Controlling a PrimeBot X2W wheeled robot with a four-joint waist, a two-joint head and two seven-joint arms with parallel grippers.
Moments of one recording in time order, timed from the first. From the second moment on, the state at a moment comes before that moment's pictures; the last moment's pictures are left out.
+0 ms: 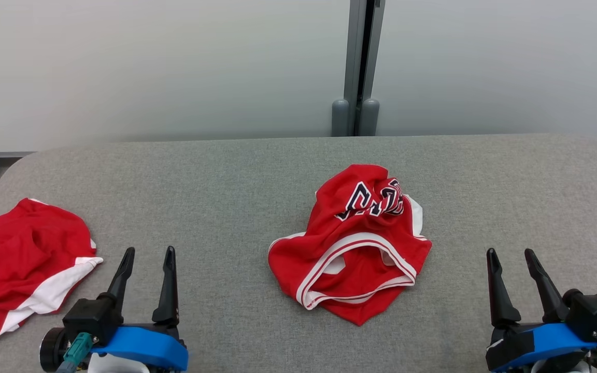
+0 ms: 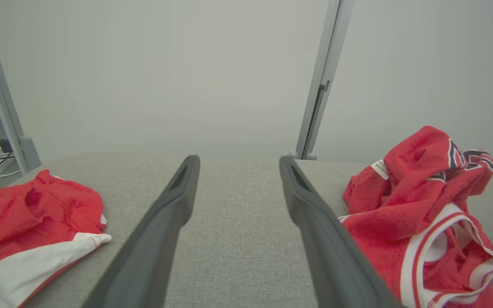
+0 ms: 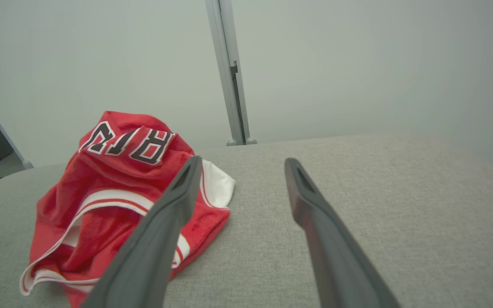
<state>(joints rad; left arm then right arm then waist) -0.08 0.23 -0.26 0.27 -0.40 0.01 -0.26 -0.05 -0.05 -0.08 0.24 0.19 0.13 -0.22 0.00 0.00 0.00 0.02</state>
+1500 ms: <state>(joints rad) -0.13 0.25 -0.27 0.27 -0.43 0.03 -0.25 -0.28 -0.05 0.12 0.58 0.13 0.13 0.03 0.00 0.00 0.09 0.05</state>
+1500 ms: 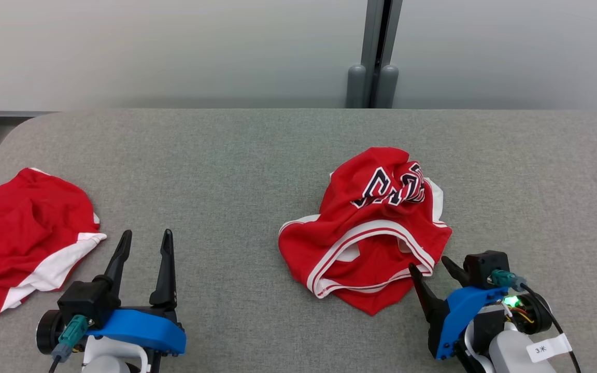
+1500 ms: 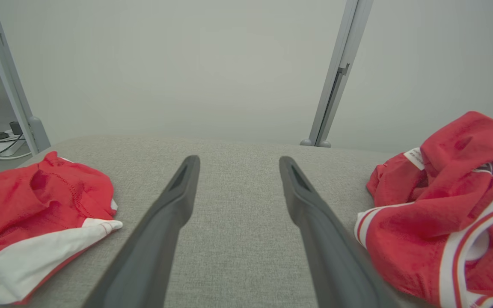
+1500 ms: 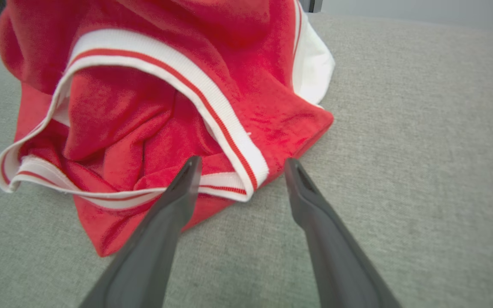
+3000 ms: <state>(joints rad) -0.17 0.24 -0.31 0.25 -0.44 0.03 -0.25 -0.88 -0.05 0.41 0.25 0.21 0.13 -0.02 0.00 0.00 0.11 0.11</state>
